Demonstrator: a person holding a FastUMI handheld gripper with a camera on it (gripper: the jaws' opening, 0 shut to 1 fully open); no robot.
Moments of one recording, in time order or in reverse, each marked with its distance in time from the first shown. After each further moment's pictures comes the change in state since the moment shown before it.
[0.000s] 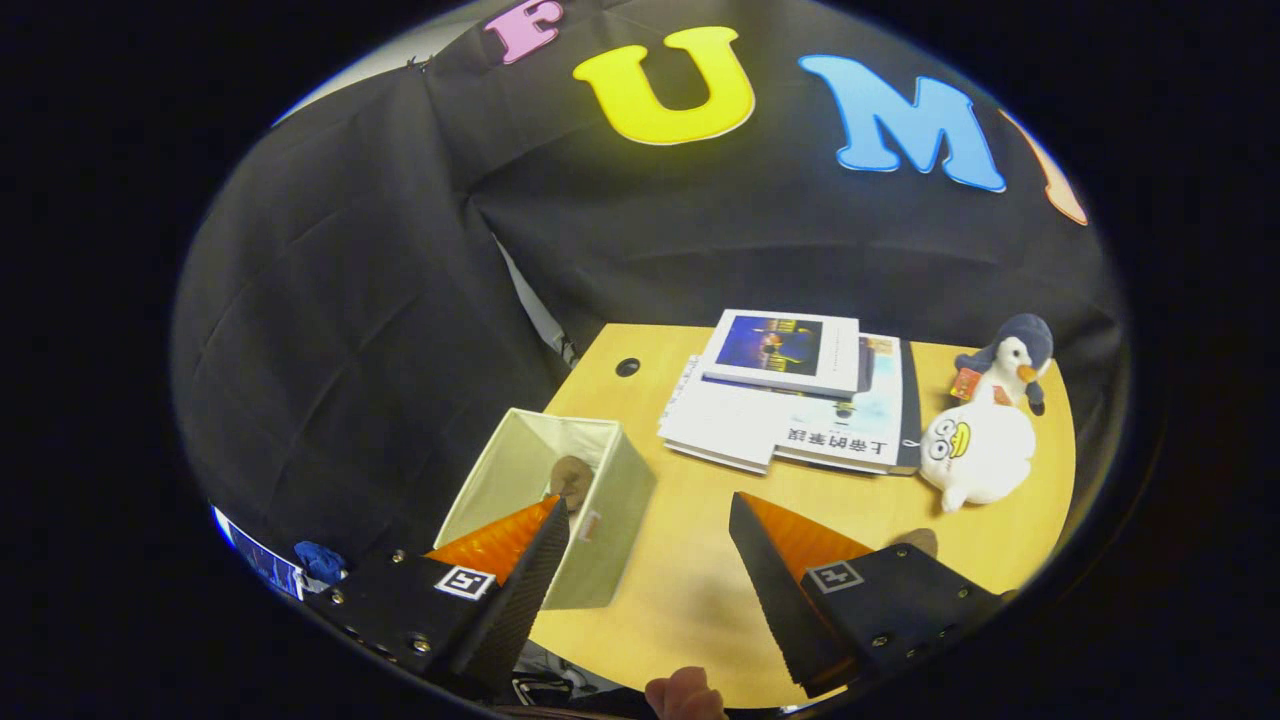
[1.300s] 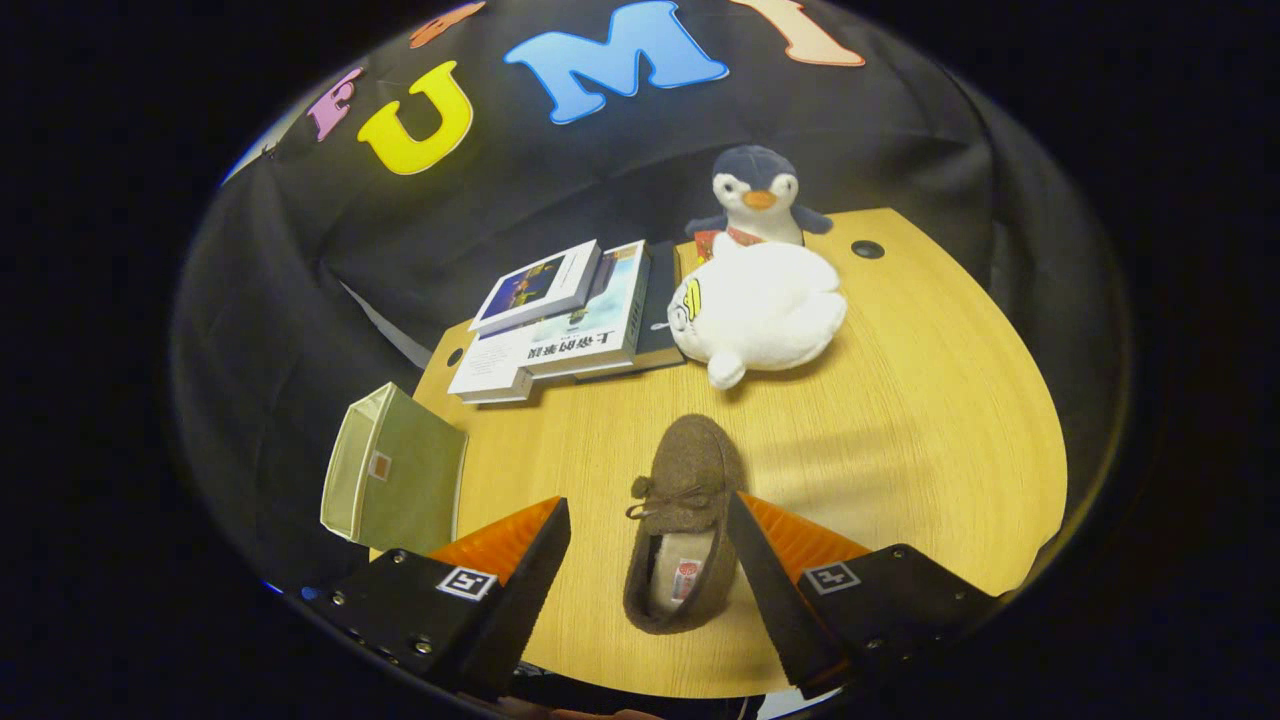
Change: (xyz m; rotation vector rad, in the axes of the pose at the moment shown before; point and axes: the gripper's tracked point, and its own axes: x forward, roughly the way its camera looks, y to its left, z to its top) arm -0.044 -0.241 -0.167 0.325 0.036 -0.183
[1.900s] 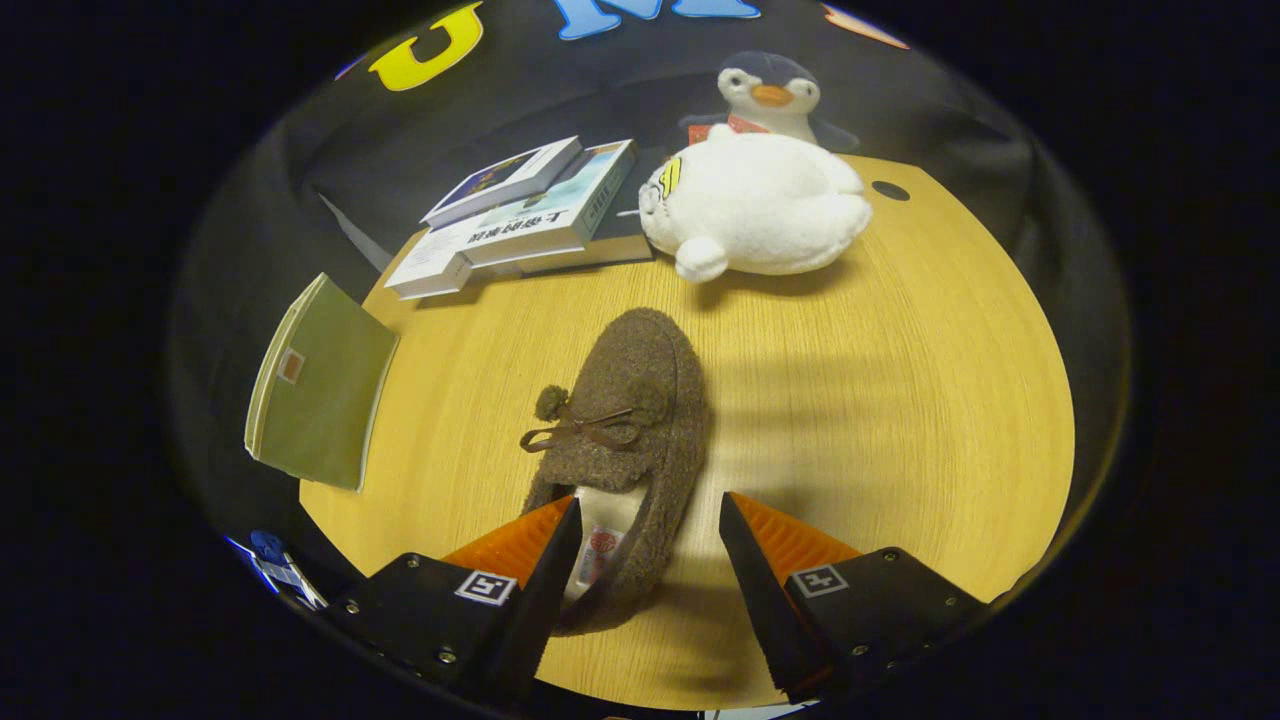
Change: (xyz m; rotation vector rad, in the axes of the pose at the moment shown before) arm 0.070 -0.050 -0.060 -0.134 0.190 -0.065
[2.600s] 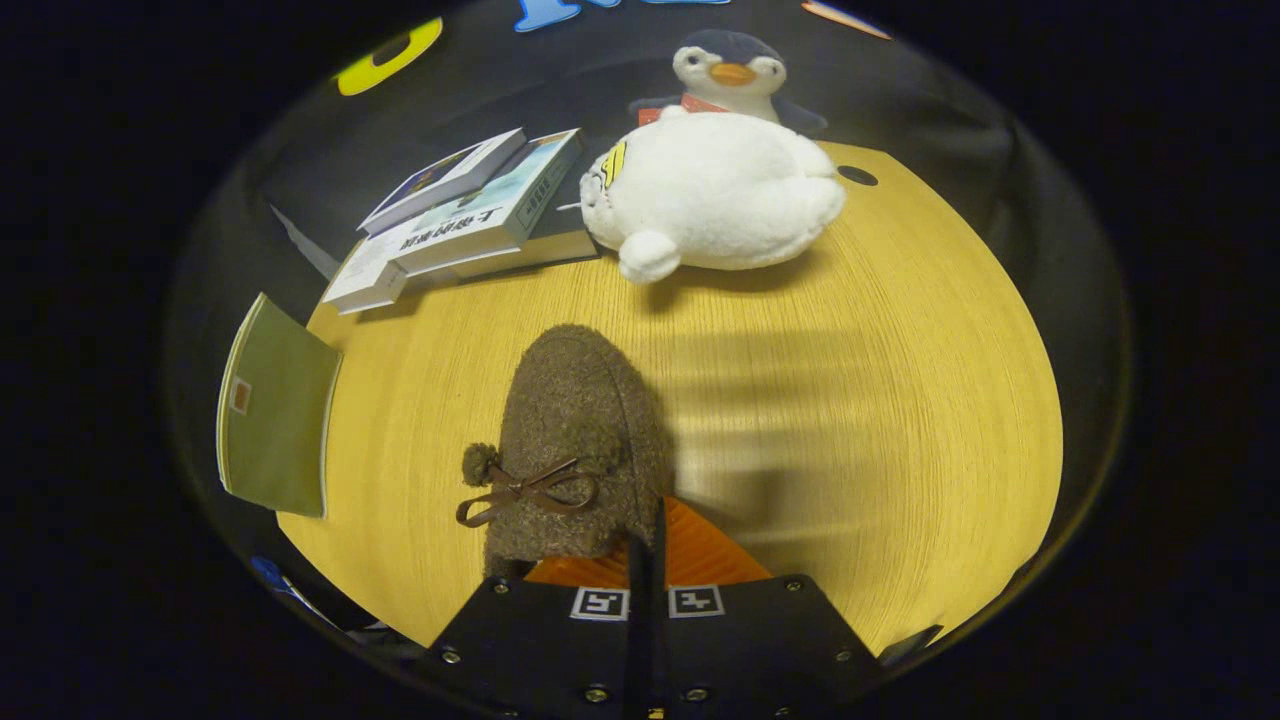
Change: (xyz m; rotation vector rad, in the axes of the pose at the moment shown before) arm 0.002 -0.017 0.018 0.084 0.013 -0.097
